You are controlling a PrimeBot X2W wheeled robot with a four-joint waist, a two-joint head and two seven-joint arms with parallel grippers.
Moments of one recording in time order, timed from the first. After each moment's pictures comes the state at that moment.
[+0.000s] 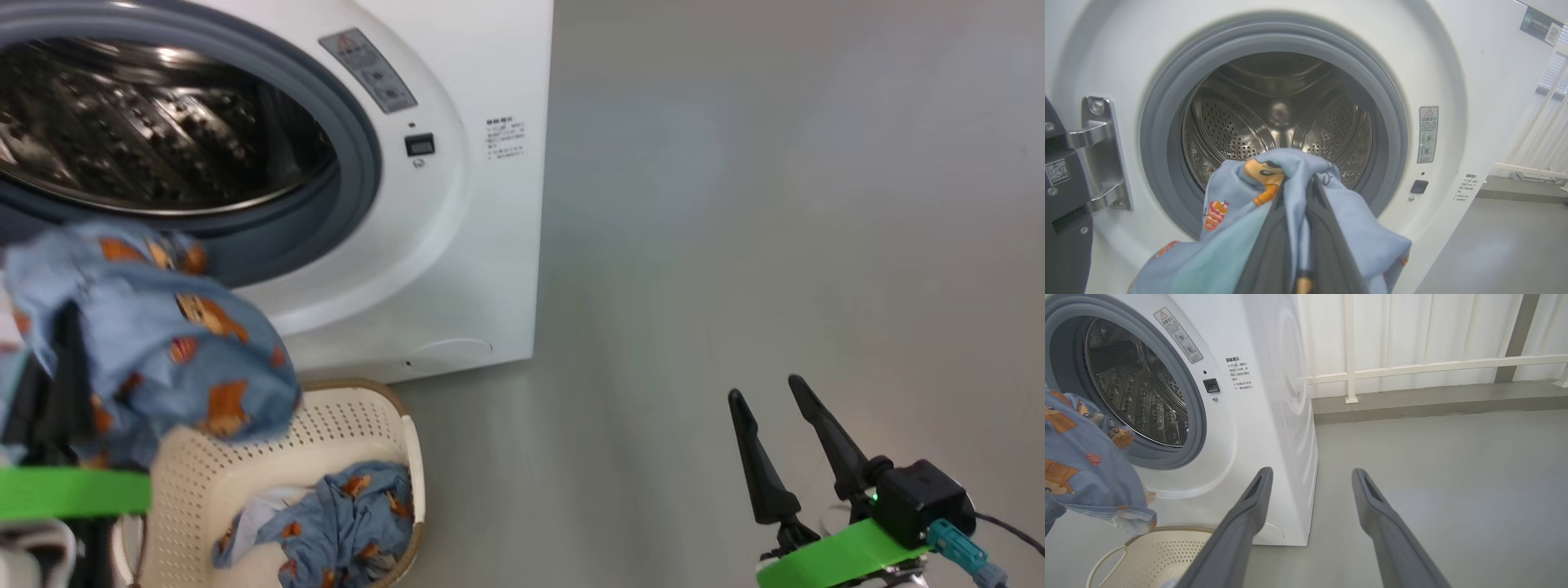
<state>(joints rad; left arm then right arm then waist) -0.16 0.25 0.07 0.07 -0.52 -0.14 -0.25 -0.01 -0.05 0.07 0.05 0.19 0.13 -0.26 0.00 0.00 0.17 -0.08</state>
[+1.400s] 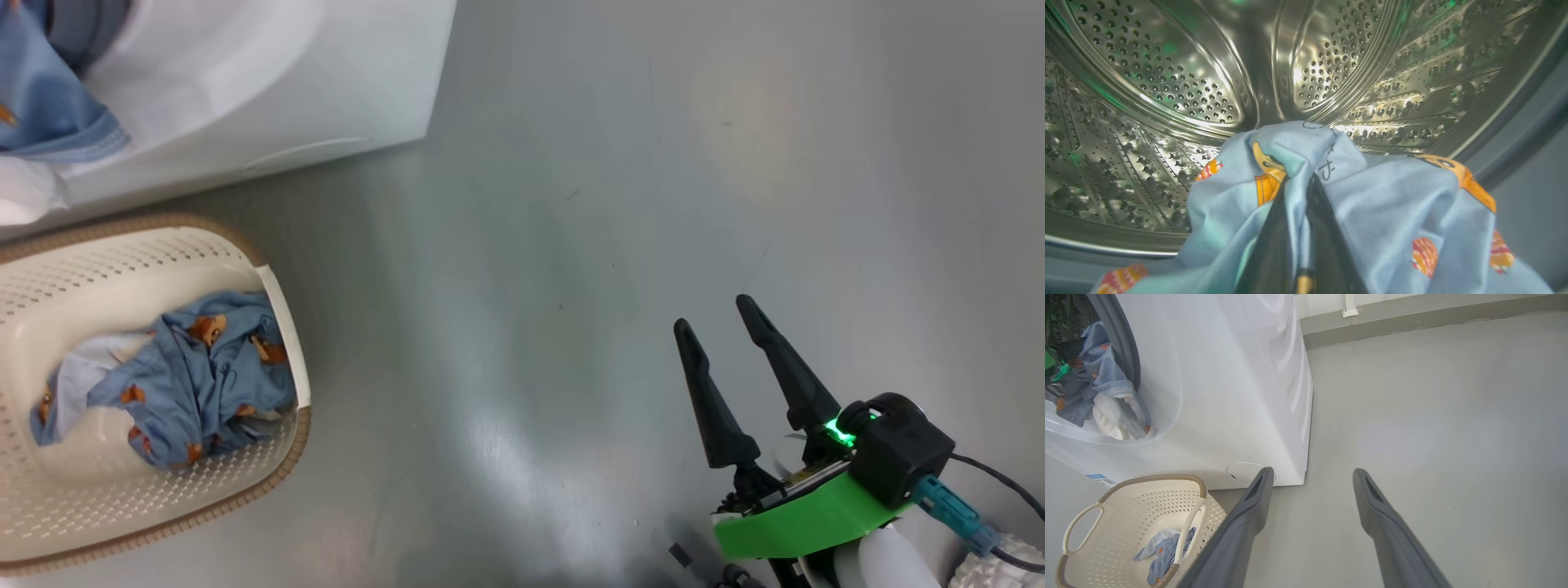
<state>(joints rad) -0.93 0.60 -0.26 0.47 -0.71 -0.14 -0.23 -0.13 -0.05 0.20 -0.07 0.25 0.13 -0.26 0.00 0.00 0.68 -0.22</state>
